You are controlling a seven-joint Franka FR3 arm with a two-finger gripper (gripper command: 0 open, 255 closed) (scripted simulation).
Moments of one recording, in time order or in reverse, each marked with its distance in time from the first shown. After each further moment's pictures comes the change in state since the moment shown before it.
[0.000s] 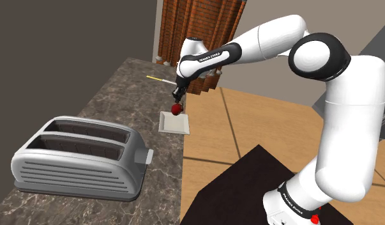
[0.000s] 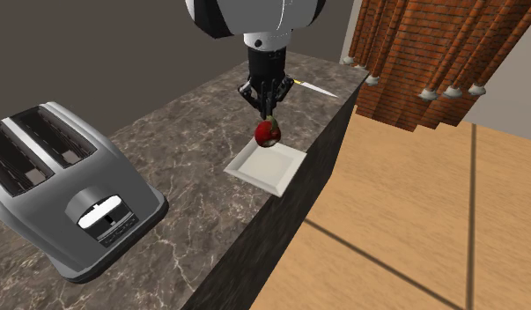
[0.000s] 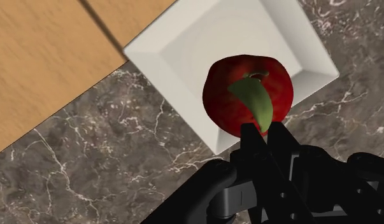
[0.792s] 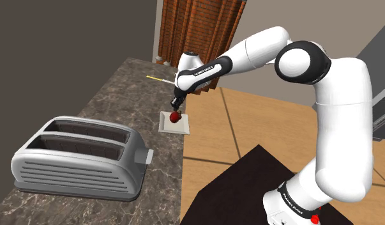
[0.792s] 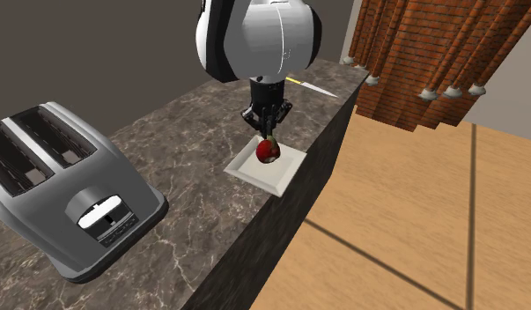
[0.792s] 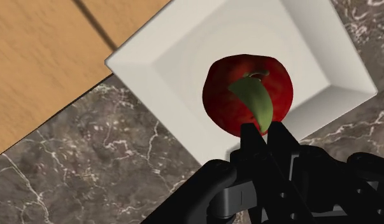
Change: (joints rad) arm 0.006 0.108 -0.012 -0.002 -0.015 0.110 0.007
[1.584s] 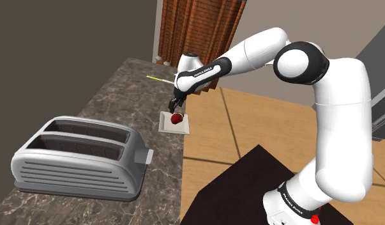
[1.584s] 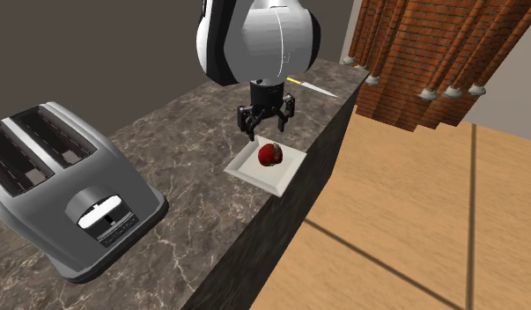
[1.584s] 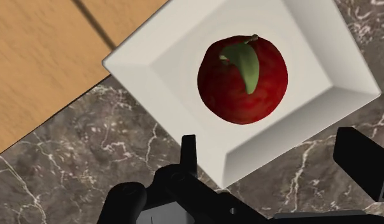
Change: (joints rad) arm 0.002 0.011 -0.001 0.003 -0.001 0.008 0.002
